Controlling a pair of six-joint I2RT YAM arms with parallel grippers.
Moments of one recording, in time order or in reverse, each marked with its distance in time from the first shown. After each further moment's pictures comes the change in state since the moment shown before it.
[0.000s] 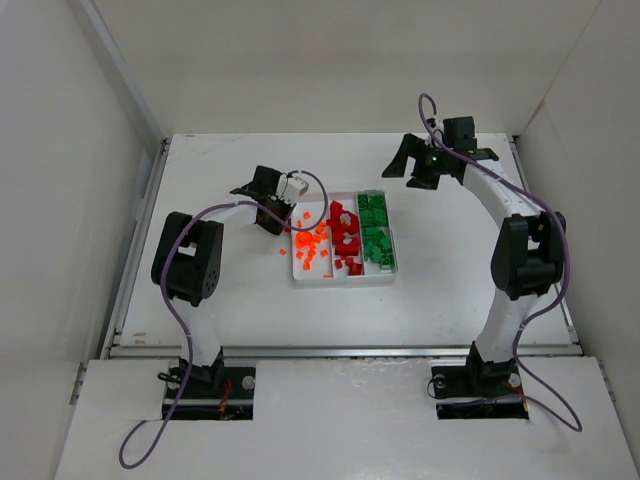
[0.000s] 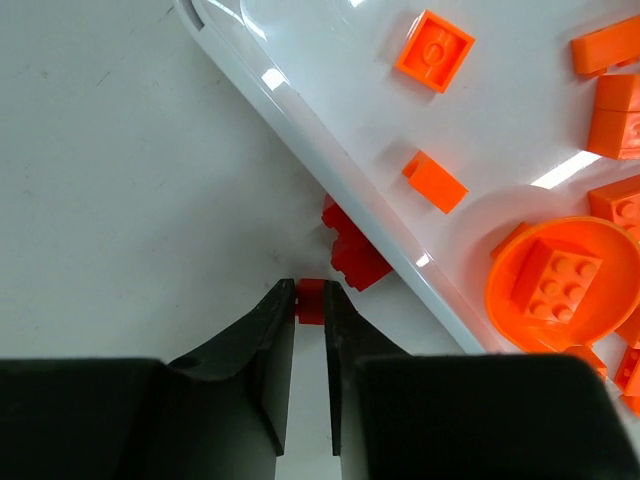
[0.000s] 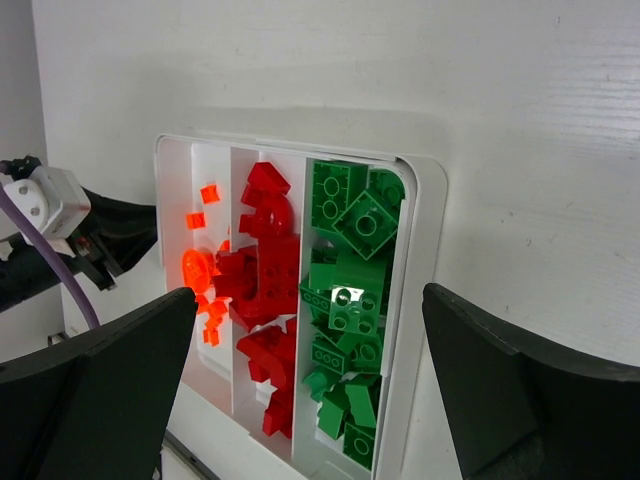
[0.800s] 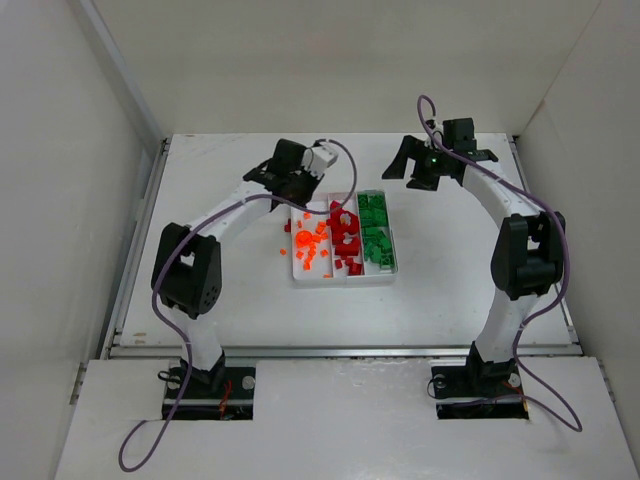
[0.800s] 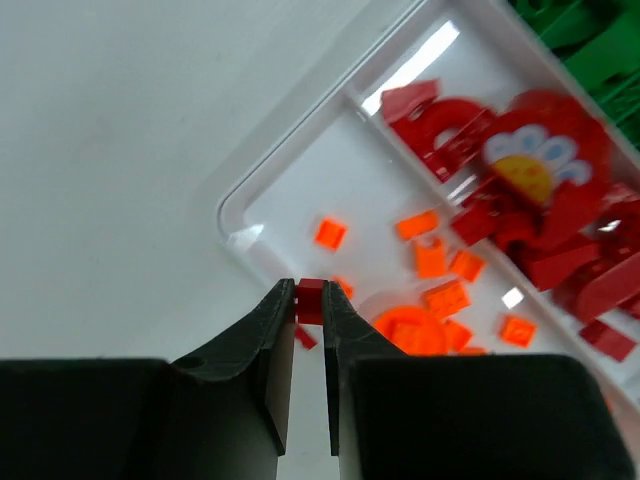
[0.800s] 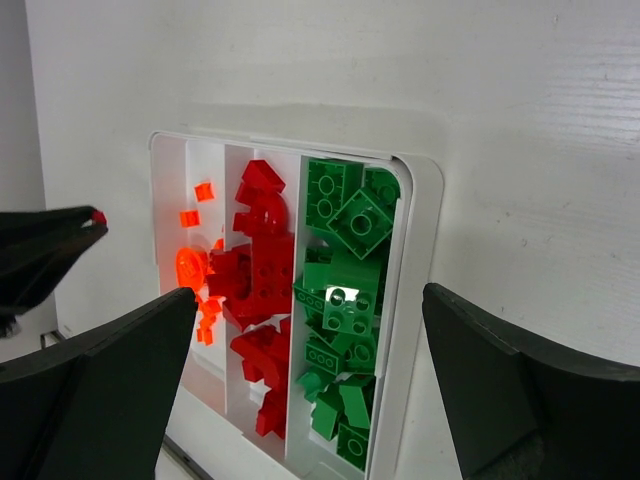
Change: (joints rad) left arm -0.117 -0.080 0.211 -0.067 -0.018 -0.049; right arm 0.000 0.000 -0.013 0.011 -0.001 -0.007
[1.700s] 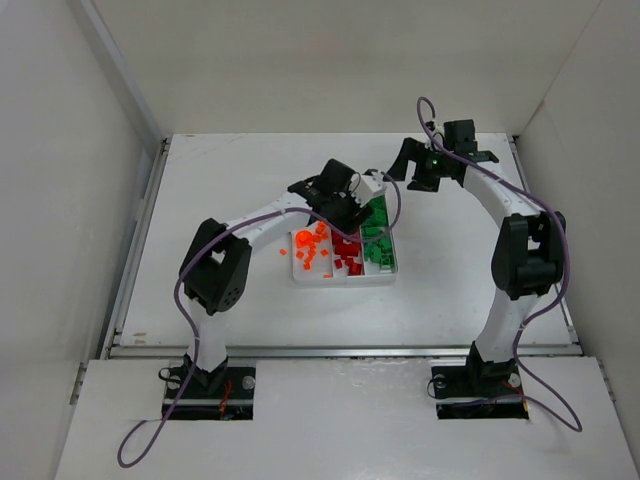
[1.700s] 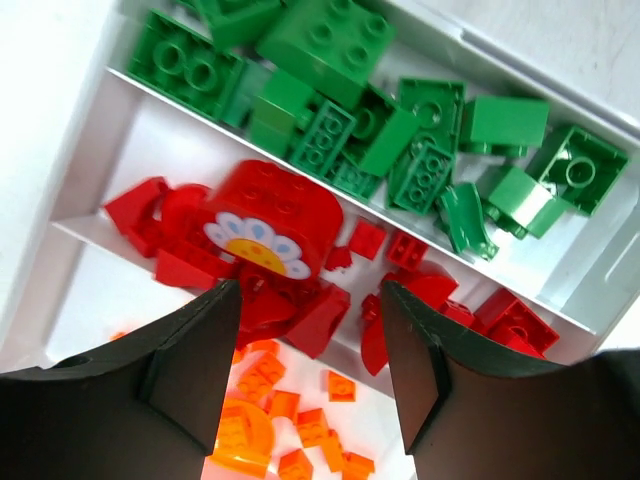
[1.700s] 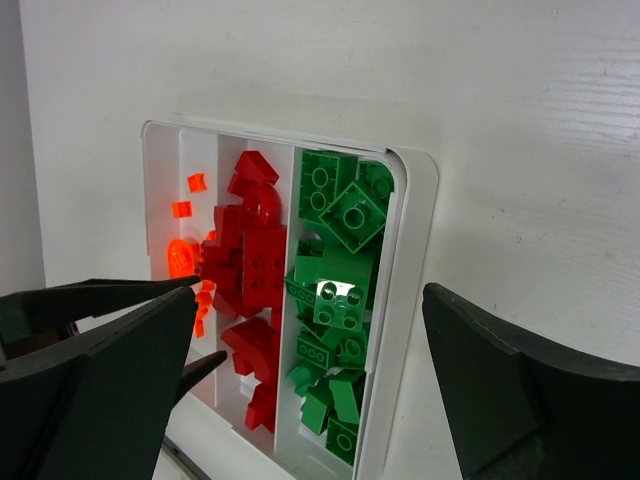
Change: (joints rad) left arm -0.256 0.120 0.071 -0.020 0.072 0.042; right arm -0.007 0.000 -0.014 -0.001 -0.016 -0.037
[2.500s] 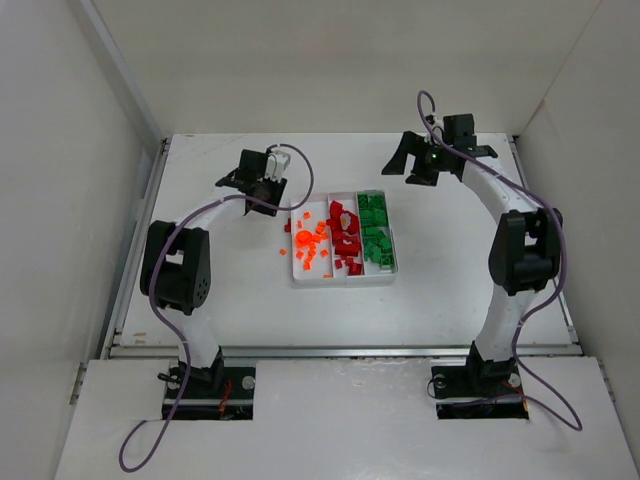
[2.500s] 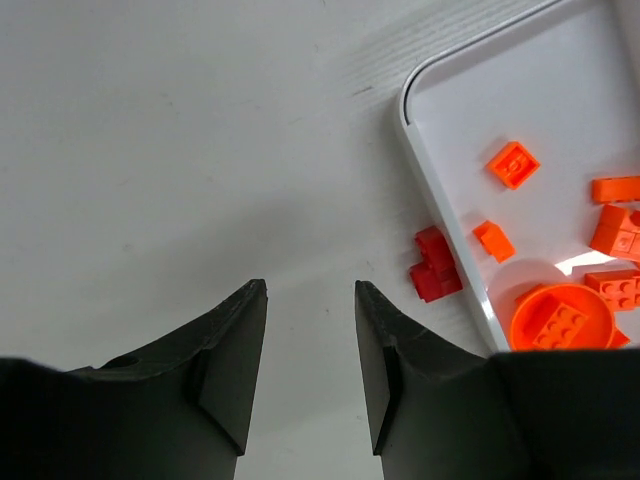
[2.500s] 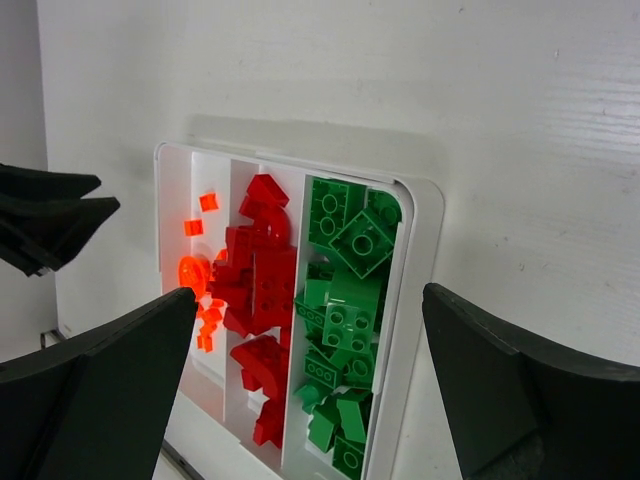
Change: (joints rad) left arm 0.414 -0.132 -0.197 0.080 -0.150 -0.174; right arm 0.000 0.037 0.070 -0.007 -0.006 0.013
